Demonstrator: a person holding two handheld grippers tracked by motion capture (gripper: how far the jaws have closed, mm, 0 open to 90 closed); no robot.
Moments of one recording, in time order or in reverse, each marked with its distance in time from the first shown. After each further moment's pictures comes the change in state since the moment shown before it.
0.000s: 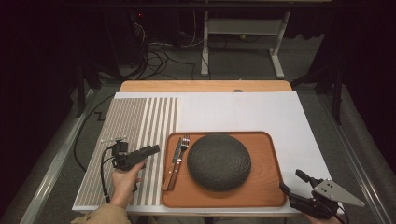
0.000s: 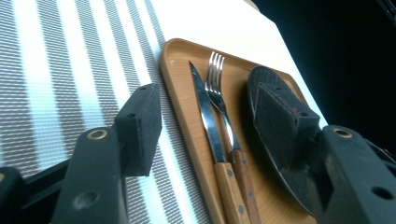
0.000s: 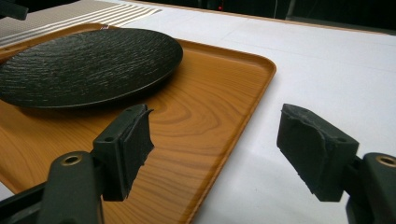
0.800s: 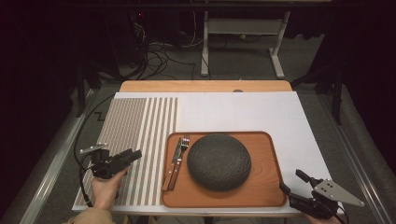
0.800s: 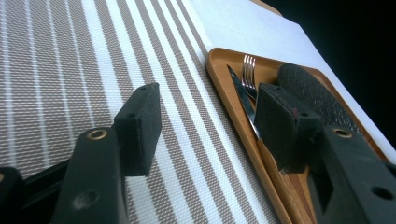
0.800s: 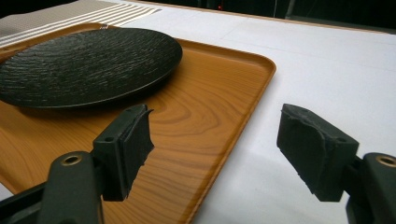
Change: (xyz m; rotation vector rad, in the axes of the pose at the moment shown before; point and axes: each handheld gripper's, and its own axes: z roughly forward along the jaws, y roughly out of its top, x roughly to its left) left arm 0.017 -0.006 -0.041 -0.061 0.084 0.086; right arm 0.000 0.000 0.000 0.002 0.002 -0.005
